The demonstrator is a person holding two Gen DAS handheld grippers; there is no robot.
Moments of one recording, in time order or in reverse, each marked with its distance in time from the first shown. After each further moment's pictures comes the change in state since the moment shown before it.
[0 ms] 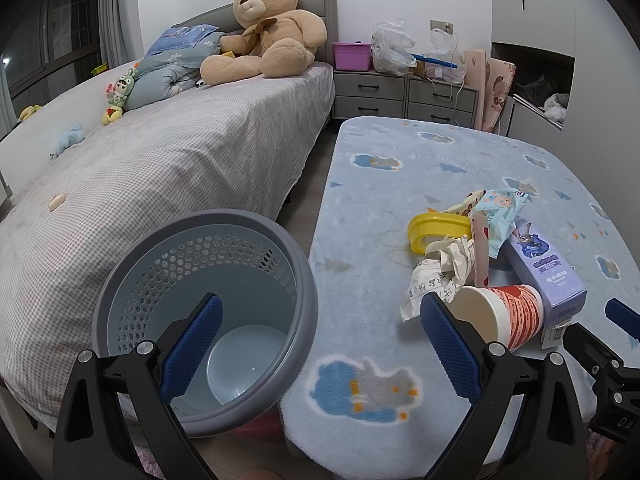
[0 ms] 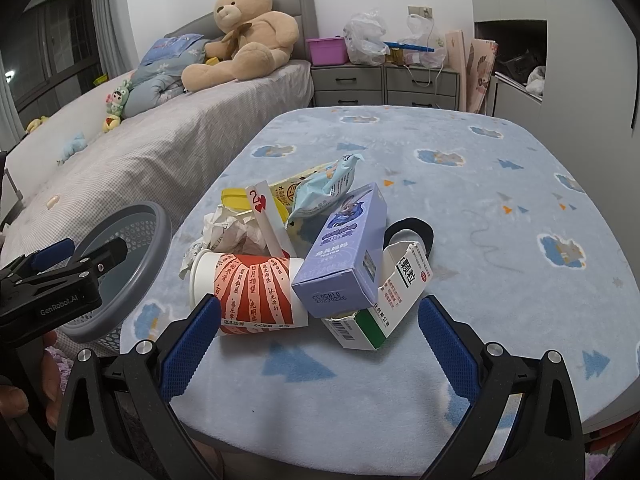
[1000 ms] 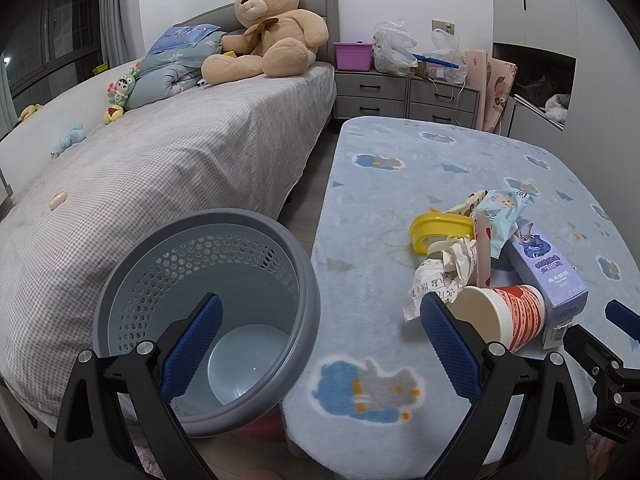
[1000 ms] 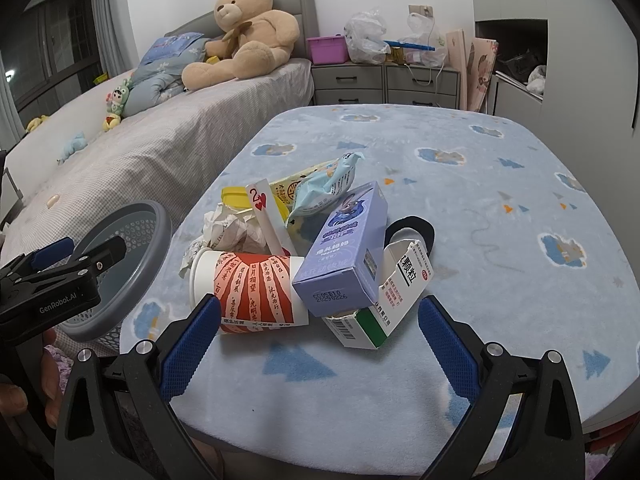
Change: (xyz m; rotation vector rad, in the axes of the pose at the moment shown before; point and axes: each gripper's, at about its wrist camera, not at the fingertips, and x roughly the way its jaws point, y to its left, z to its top) left arm 0.000 0.000 0.000 0.001 0.000 -0.001; right arm 0.000 0.000 0.000 -0.002 0.002 -0.001
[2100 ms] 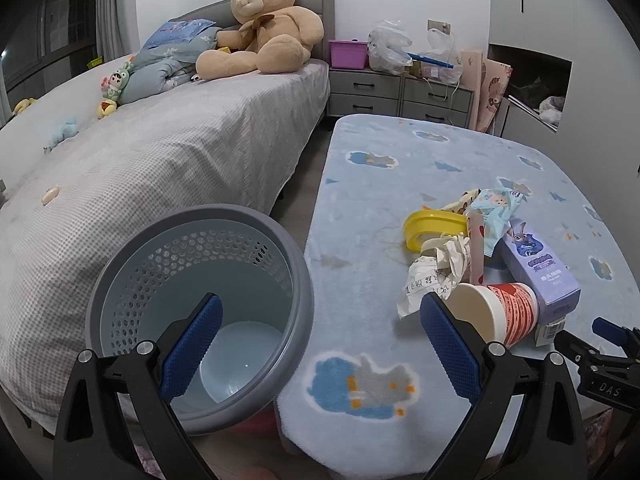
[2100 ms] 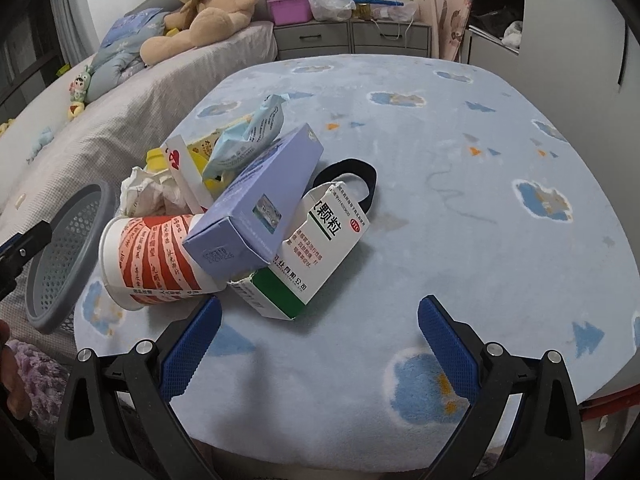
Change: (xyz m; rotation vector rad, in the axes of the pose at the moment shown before) left arm 0.000 0.006 -0.001 -0.011 0.013 -0.034; right arm 0.033 -0.049 -0.014 0.071 0.158 -0.082
